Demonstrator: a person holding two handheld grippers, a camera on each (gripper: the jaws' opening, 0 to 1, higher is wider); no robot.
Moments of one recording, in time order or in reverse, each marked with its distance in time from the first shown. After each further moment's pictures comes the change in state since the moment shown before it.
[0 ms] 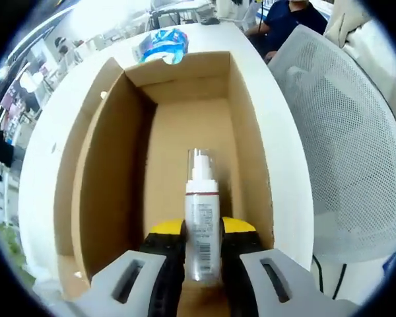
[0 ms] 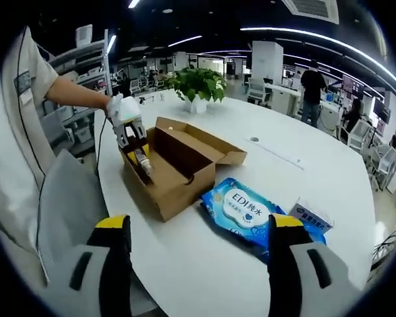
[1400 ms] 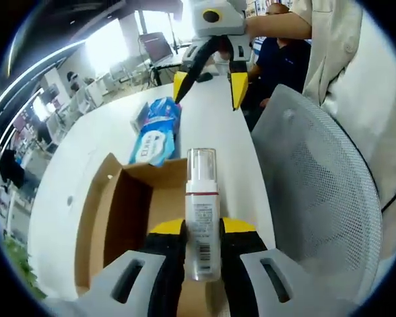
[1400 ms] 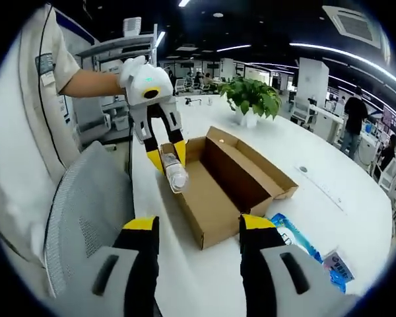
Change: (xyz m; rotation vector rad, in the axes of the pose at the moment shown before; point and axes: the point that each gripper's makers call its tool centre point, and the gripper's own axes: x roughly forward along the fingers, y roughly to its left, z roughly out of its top) left arm -0.050 -0.047 0.109 0.038 -0.287 0.049; right arm 0.048 0.084 0.035 -0.191 -0.037 0.257
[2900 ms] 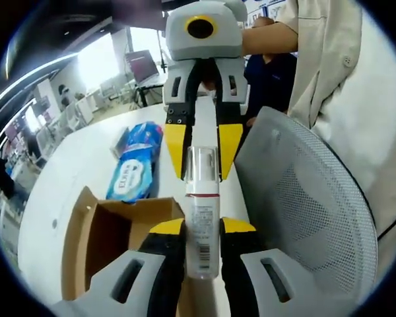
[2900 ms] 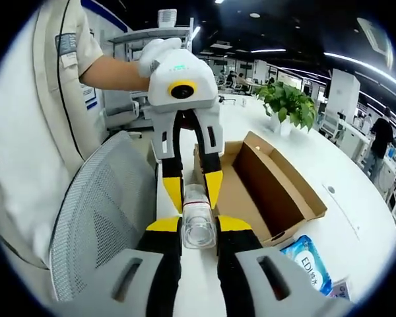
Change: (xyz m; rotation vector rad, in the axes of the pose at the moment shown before) left arm 0.025 -0.033 0.043 0.018 -0.125 -0.076; right arm 0.023 0.044 0.008 -0.128 0.034 0.156
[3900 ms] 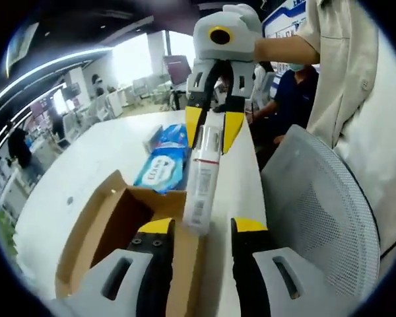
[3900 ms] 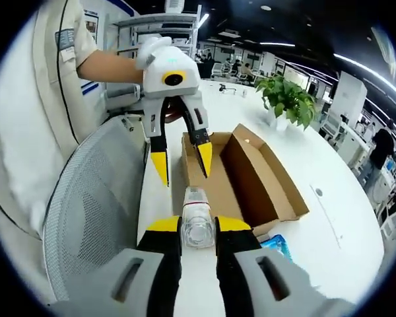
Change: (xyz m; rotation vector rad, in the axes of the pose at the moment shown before) left arm -0.027 0.038 -0.010 -0.199 -0.094 0.204; right arm -0.025 -0.047 -0.002 -0.084 0.104 -0.010
